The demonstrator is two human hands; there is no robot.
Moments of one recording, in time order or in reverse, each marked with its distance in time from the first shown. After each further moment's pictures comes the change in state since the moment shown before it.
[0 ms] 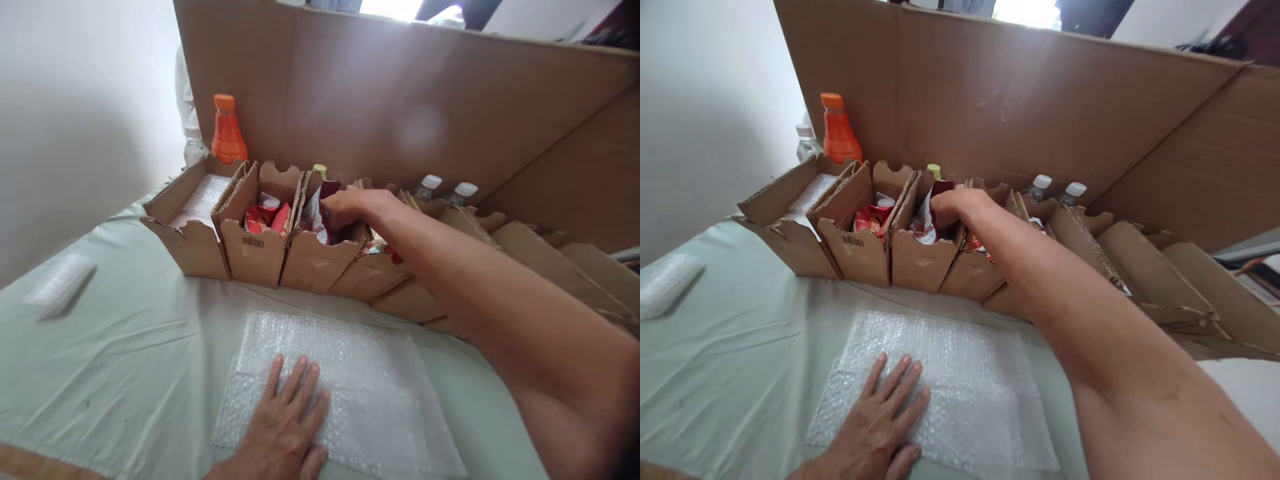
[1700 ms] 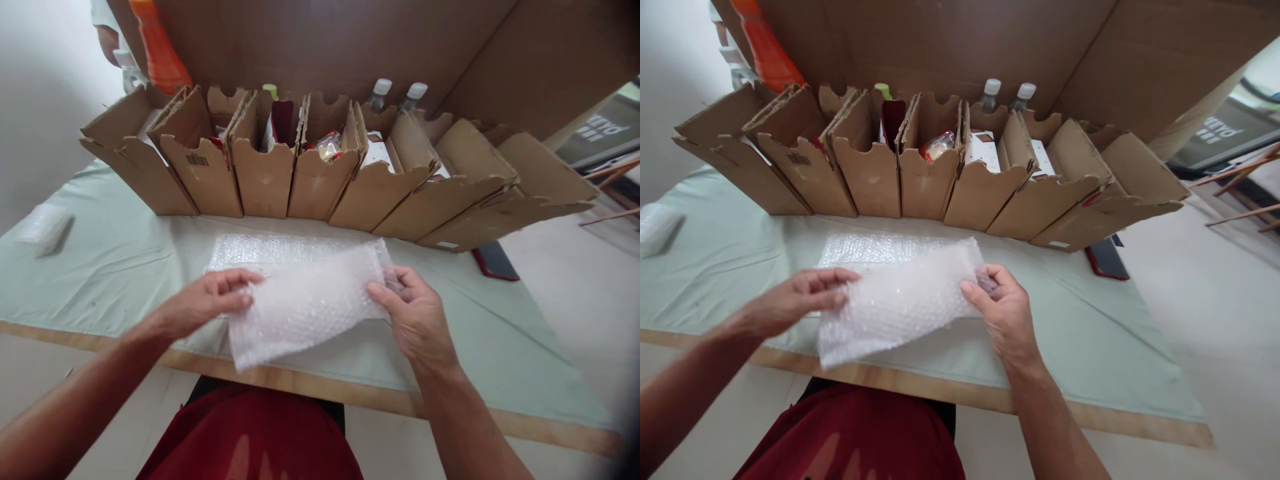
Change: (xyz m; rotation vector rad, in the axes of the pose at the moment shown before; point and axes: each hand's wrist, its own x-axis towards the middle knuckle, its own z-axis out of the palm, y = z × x) left_hand -0.009 0.020 -0.109 -1.230 -0.124 -0.621; right_hand -0.394 -0.070 0.079 1.516 0.497 0.751
